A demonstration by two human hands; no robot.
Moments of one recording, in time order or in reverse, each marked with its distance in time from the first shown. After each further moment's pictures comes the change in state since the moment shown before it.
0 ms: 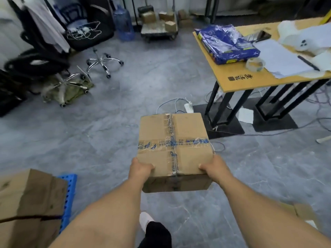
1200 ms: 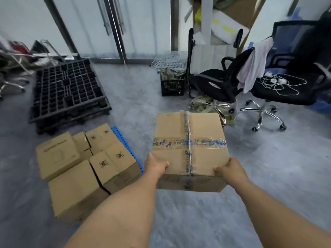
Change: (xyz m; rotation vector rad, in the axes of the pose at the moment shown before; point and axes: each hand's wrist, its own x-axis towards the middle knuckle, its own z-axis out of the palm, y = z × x) left_hand 0.237 0.057 -0.373 -0.652 0.661 -0.291; right_hand 0.105 -0.557 0.283 -0.441 -0.478 -0.729
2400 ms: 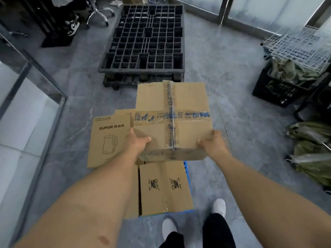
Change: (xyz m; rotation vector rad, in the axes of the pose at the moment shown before) left_hand 0.401 -0.035 -0.344 -0.359 0.442 -0.334; right_hand 0.224 -0.422 0.424 -0.221 -0.470 -0.302
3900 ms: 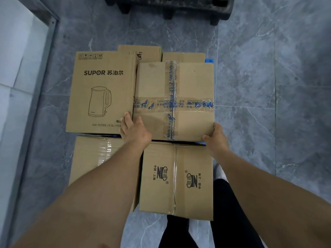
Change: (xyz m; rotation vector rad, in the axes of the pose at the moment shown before) left_hand 0.173 -0.169 0.081 0.749 0.086 -0.164; right_hand 0.167 0.118 0.189 -0.198 -0.253 0.078
